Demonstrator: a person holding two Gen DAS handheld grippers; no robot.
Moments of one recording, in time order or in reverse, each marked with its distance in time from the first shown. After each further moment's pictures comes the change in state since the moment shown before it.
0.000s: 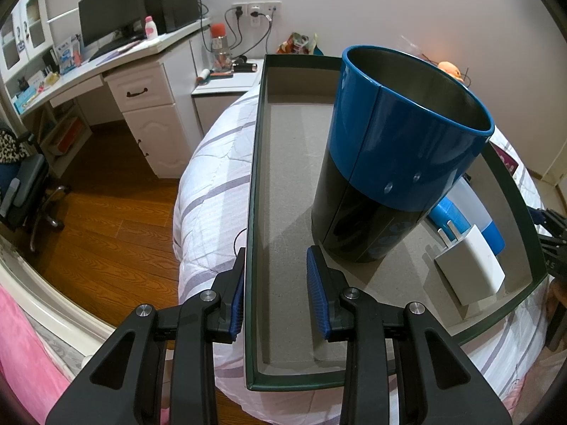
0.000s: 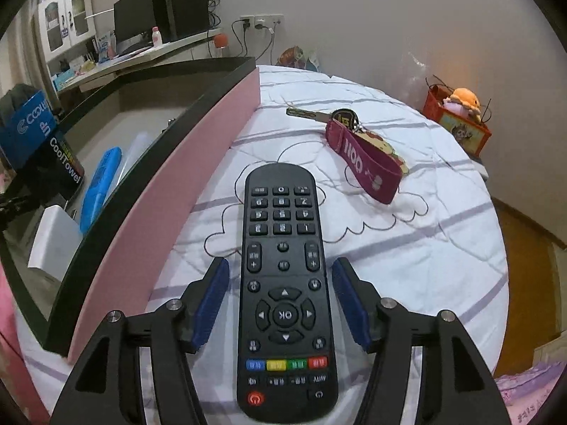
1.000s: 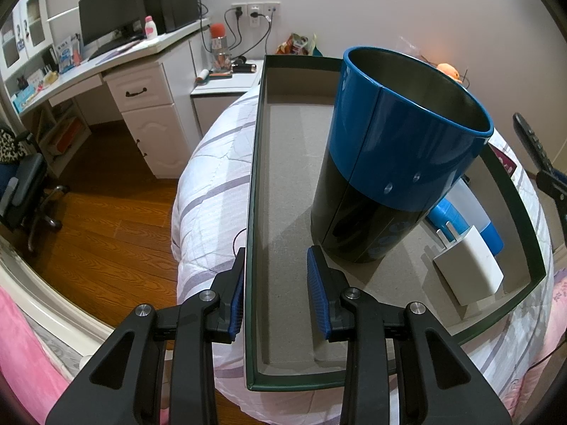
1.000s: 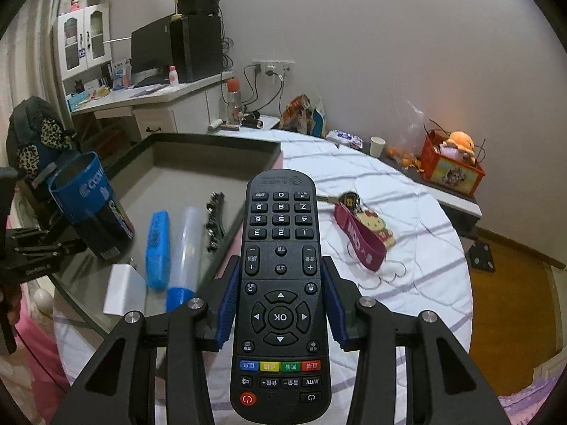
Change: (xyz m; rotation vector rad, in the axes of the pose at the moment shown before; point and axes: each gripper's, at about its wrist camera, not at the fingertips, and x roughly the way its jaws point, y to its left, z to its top) left arm 0.001 -0.003 0.001 -0.001 -0.002 -0.007; right arm -0.067 0.025 0.032 -0.032 -0.164 0.005
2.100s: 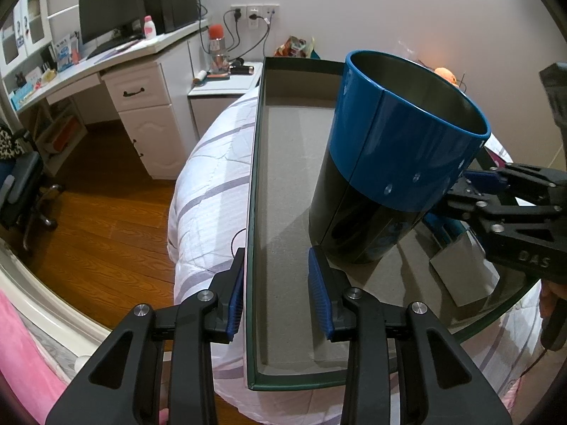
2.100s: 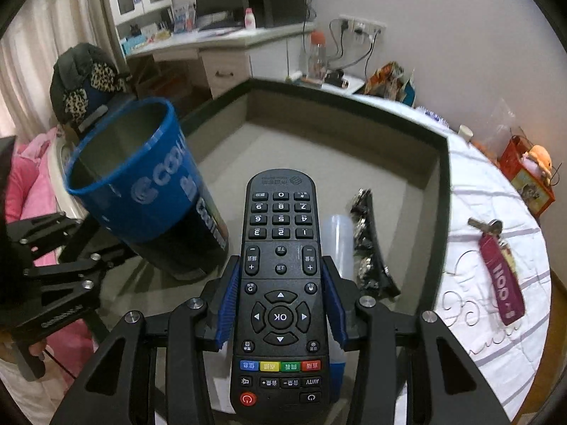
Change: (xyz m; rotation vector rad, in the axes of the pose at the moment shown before) left arm 0.002 0.005 0.002 -0.007 -0.010 -0.020; right arm 0.083 0.095 0.024 -0.166 0.214 0.231
